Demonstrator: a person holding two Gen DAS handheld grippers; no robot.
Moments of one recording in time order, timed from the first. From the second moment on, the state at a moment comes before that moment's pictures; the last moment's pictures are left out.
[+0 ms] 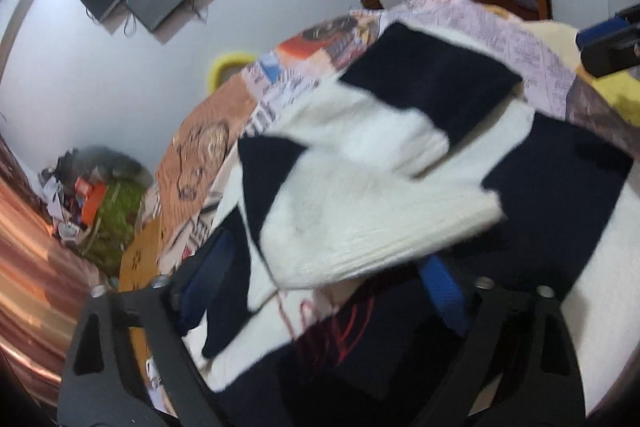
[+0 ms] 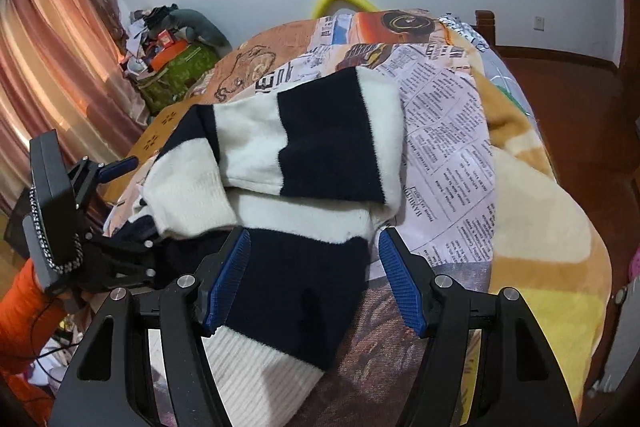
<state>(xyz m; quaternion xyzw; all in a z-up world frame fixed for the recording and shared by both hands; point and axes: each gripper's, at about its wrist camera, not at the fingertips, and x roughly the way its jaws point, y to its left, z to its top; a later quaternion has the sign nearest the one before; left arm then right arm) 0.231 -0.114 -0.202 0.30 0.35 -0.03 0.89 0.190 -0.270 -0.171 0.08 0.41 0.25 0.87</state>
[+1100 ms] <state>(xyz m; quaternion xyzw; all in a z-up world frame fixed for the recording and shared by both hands) 0.270 0.128 -0.200 -0.04 0.46 0.09 0.88 0.225 -0.242 -0.180 0.02 0.42 0.20 0.89</state>
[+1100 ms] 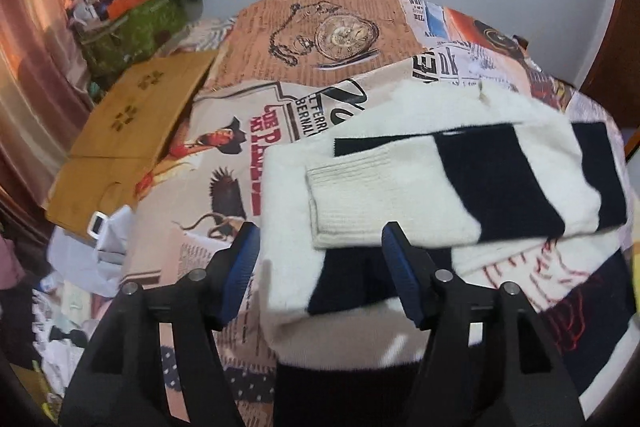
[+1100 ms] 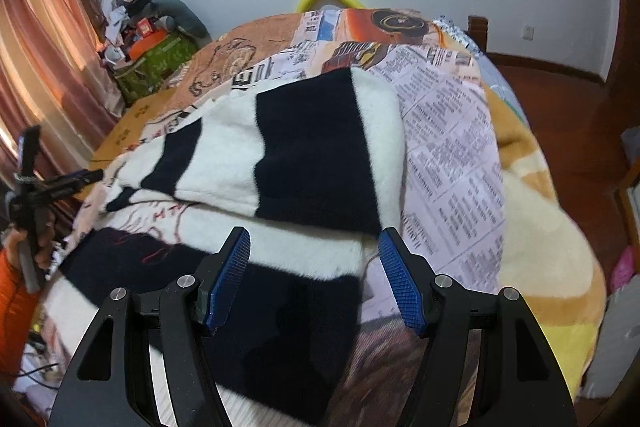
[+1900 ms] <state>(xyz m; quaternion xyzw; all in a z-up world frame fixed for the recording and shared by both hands) 0.323 0.136 -0.195 -0.11 0.45 0.03 0.89 0.262 -0.238 -0.170 -0.01 0.40 0.17 0.90</state>
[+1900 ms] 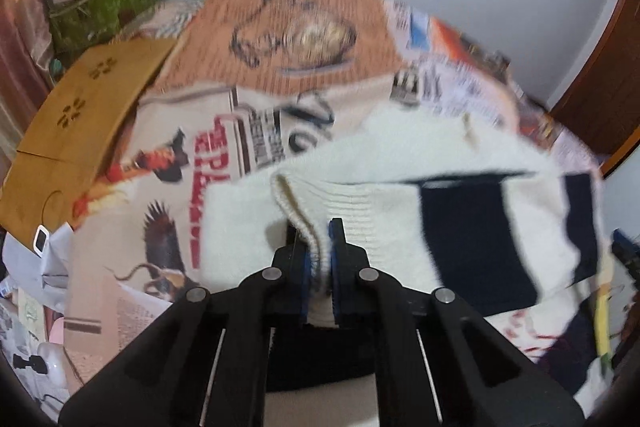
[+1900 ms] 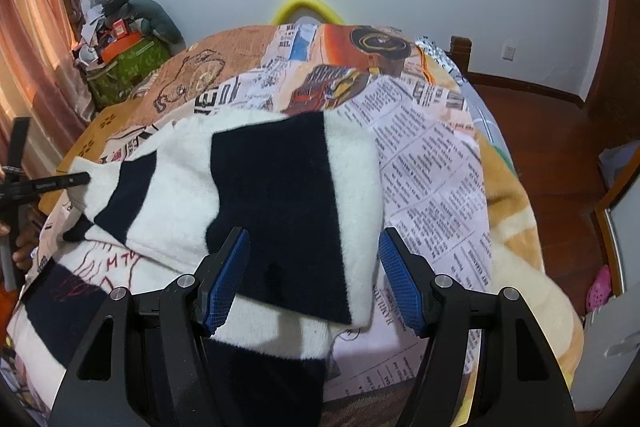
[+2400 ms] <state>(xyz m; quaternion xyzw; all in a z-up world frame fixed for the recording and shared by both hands) 0.298 0.173 -0.178 -0.14 0.43 0.06 0.89 0.284 -0.207 -0.154 -0.01 0.37 0.20 0.91</state>
